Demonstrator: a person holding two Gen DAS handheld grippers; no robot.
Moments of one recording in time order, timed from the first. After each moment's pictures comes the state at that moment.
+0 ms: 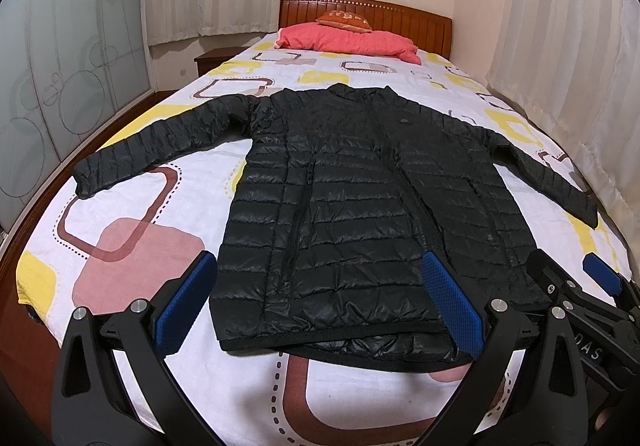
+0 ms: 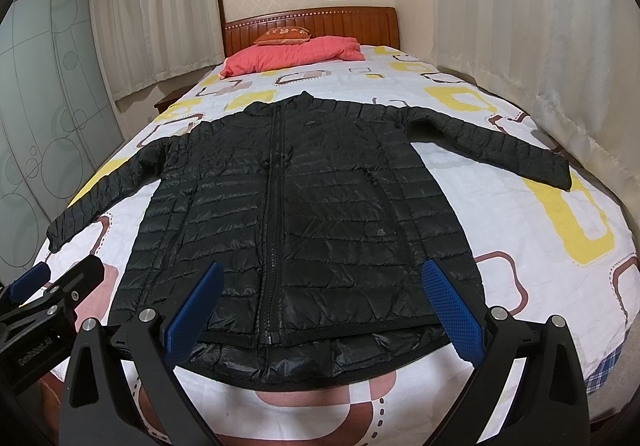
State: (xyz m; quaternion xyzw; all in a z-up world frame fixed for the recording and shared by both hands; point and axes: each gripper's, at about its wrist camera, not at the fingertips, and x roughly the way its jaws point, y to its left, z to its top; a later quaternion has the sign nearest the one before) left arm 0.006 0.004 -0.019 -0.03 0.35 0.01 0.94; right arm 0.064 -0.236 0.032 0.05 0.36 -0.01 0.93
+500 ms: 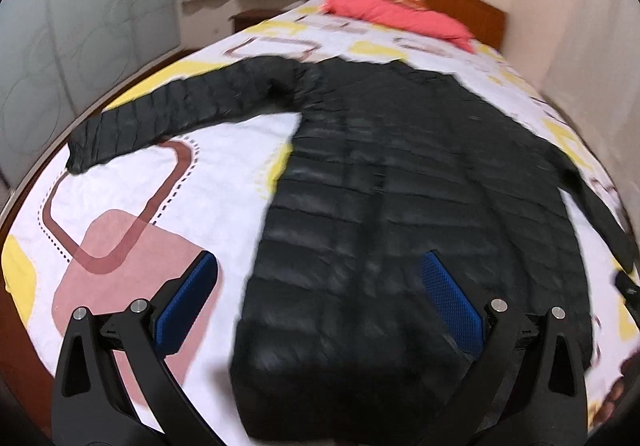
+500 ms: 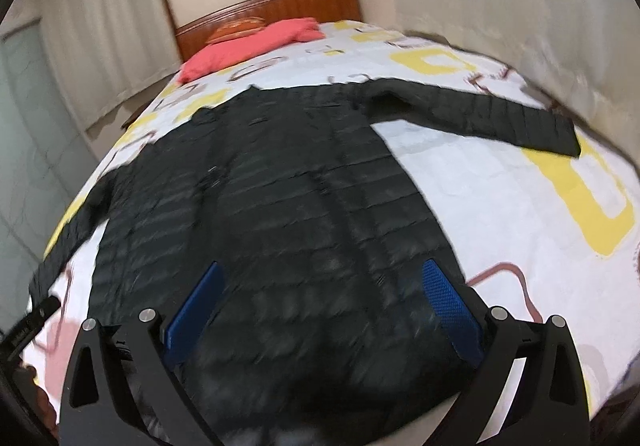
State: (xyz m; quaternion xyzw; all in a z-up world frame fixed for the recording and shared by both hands) left arm 0.116 0.069 -0.067 -0.09 0.41 0.08 0.91; right arm 0.151 -0.318 -0.011 0.14 0.39 -0.06 0.91
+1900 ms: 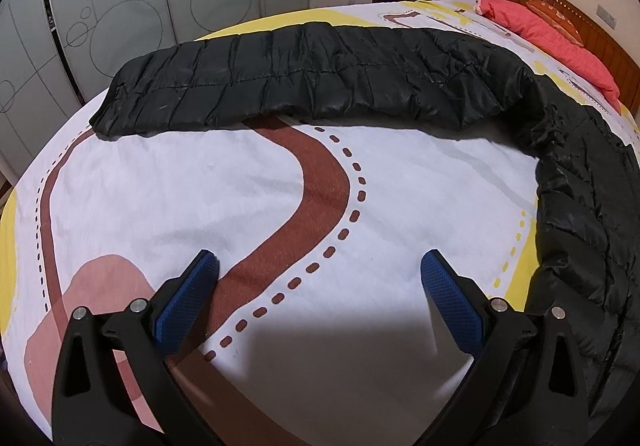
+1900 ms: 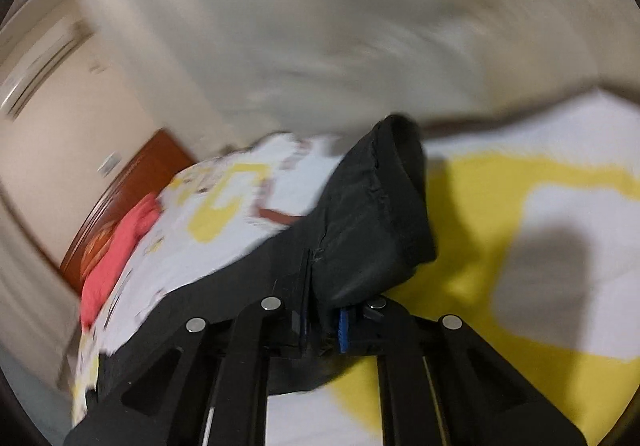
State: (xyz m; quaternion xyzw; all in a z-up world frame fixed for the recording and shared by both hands) left arm 0.214 0.204 -0.156 -0.15 0.42 0.29 0.85; right arm 0.260 -0.640 -0.060 0.35 0.18 -0.29 0.87
